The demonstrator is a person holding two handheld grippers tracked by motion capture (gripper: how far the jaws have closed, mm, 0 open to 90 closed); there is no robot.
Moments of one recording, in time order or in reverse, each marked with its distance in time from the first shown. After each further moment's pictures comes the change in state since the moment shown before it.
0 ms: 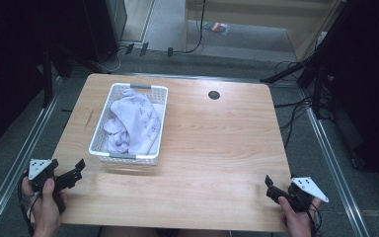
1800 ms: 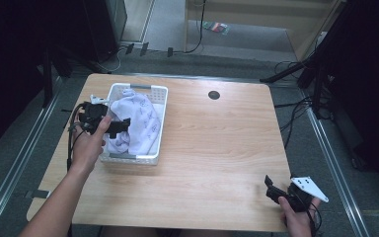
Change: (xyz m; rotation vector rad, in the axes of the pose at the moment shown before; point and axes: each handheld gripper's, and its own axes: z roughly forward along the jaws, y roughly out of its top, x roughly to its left) left arm -0.139 0.145 0.074 0.297 -0.134 0.243; right arm 0.000 0.000 0.000 -0.001 0.008 -0.007
